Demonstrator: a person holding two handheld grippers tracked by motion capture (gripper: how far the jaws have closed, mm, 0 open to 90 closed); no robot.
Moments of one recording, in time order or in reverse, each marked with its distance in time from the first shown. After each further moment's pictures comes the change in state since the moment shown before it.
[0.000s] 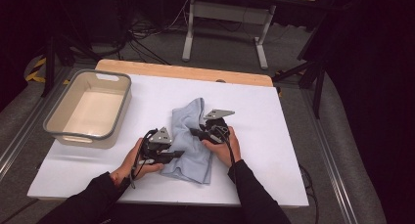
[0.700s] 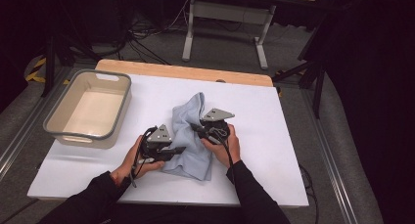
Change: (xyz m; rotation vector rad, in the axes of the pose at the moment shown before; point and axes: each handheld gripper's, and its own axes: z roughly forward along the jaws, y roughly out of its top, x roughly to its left) left arm -0.002 0.010 -0.009 -0.068 0.022 0.027; right arm 0.016 0.011 -0.014 -0.082 -0.120 -0.099
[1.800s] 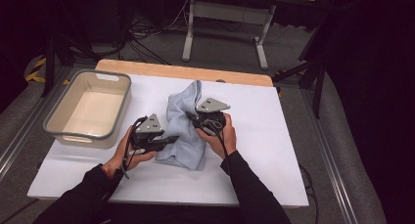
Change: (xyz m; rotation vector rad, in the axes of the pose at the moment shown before) left arm 0.018 0.012 -0.027 -0.048 0.055 0.023; right arm 0.005 0.039 -0.002 -0.073 -0.052 -0.077
